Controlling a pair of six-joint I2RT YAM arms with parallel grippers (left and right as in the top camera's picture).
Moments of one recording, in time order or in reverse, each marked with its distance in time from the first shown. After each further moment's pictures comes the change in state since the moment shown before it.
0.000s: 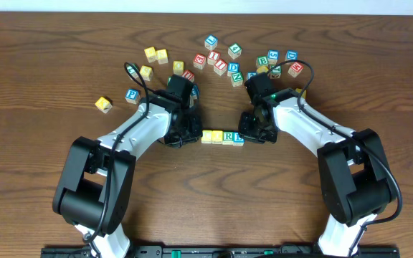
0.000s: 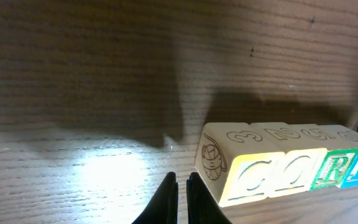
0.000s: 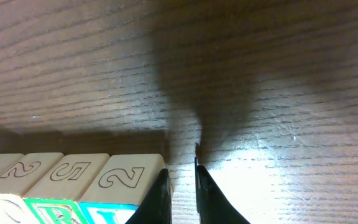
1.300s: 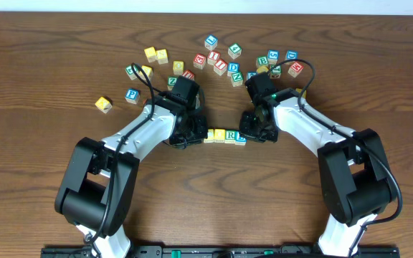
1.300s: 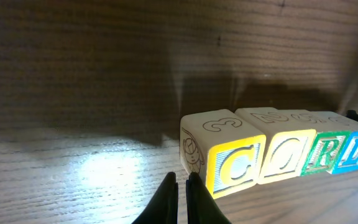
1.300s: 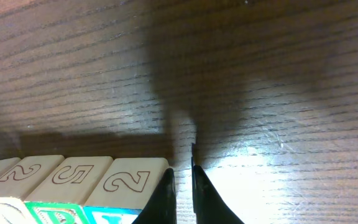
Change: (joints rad) left arm -0.039 0.000 0.000 0.021 0.013 0.000; right arm -0.003 0.000 0.000 0.006 0.023 0.002
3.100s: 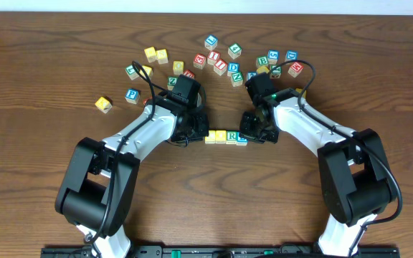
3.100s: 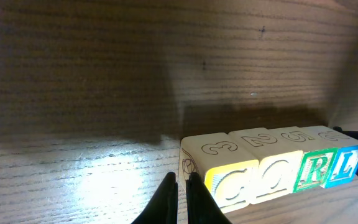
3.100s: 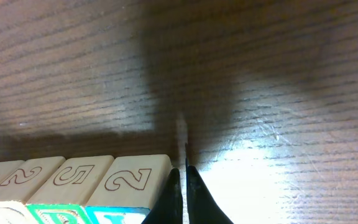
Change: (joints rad) left arm -0.005 0.000 0.000 0.050 -0.018 0.008; right arm 0.000 0.000 0.000 -0.017 -0.001 0.016
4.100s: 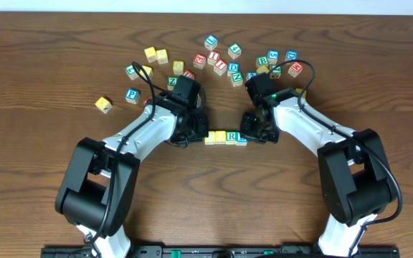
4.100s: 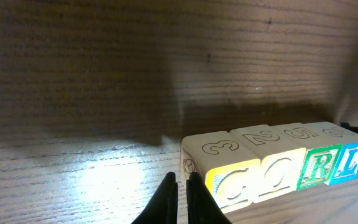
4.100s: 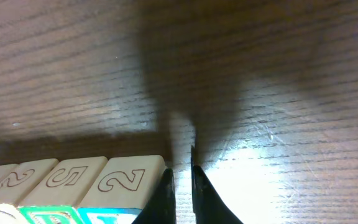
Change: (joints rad) left arm 0.000 0.000 0.000 -0.017 -0.001 0.000; right arm 0.000 0.000 0.000 -0.005 0.013 -0.009
